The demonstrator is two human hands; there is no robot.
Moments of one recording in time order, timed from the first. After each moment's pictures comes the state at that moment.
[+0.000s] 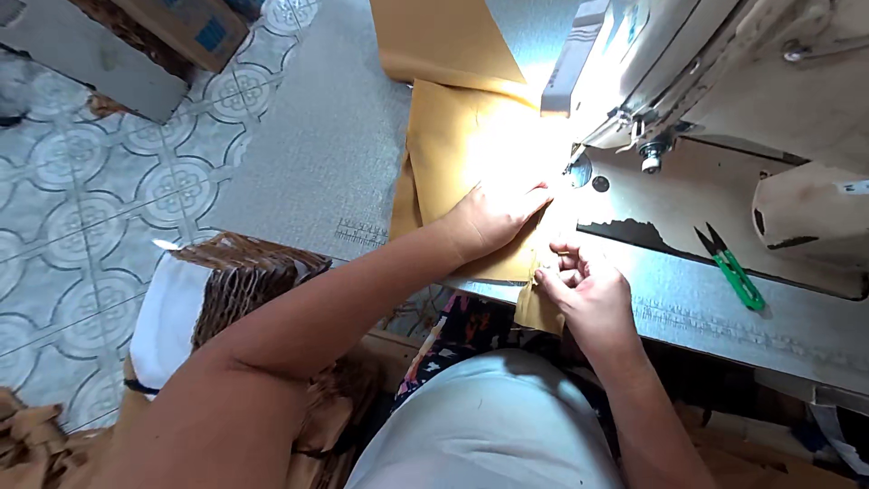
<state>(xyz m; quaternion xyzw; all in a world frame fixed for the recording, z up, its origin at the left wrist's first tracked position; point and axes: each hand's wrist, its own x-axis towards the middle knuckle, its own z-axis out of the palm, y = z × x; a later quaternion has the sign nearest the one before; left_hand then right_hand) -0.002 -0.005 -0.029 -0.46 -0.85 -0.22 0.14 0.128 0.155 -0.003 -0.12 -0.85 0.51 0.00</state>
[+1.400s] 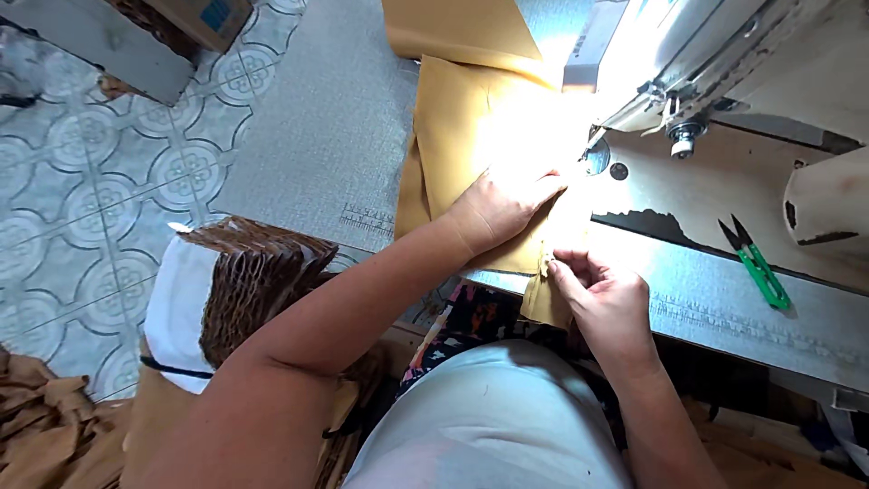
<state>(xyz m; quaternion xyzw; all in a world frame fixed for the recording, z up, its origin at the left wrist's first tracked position) 0.000 -0.005 -0.033 -0.43 -0.86 -0.23 0.15 0.136 0.158 -0.012 -0.07 -0.88 0.46 0.05</state>
